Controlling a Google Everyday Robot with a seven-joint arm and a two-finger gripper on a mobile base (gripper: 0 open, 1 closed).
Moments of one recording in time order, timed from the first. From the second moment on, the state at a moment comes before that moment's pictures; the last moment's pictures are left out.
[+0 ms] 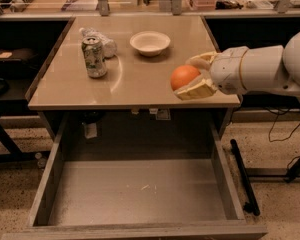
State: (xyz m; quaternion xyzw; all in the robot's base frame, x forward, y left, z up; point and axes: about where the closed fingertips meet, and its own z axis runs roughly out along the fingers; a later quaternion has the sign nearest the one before) arm 0.579 -0.113 0.903 -0.52 0.68 0.09 0.51
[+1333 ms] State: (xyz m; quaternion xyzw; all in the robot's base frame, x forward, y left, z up) arm 0.695 -0.096 0.867 -0.44 0.72 0.12 0.52
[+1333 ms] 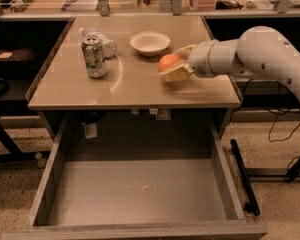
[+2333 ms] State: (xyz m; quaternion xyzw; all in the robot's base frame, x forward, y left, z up) arm 0.713 -0.068 0.865 -0.45 0.71 0.14 0.51
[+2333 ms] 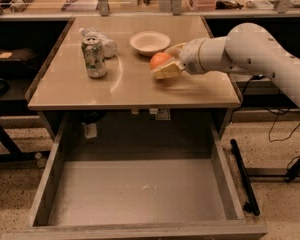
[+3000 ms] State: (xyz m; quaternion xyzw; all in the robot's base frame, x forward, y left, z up) arm 0.713 -0.068 0.865 -0.45 0.71 0.14 0.51
